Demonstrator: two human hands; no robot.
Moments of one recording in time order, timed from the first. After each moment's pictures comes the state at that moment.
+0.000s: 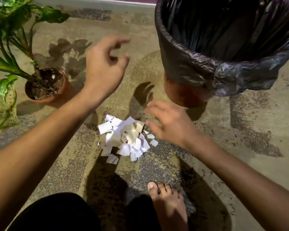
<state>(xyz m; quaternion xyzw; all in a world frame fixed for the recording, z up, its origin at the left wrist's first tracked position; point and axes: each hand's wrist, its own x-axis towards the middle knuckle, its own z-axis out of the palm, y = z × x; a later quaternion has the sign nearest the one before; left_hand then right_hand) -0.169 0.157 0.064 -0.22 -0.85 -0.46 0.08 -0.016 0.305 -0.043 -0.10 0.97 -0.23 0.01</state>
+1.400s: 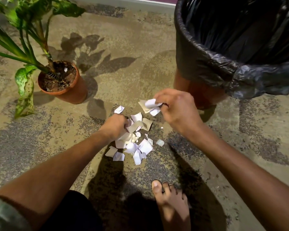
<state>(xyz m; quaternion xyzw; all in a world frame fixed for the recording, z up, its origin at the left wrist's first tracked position) -0.125 0.091 -0.085 -0.27 -0.93 -0.02 -0.25 -0.046 0.291 0.024 -0.01 0.94 -0.32 -0.06</state>
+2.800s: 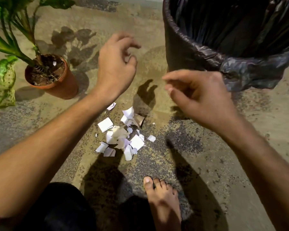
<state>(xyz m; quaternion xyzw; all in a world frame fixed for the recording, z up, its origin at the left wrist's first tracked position) -0.154 0.169 0.047 -0.21 -0.88 -0.39 0.14 0.114 0.268 -0.110 0.10 0.93 -0.20 0.28</state>
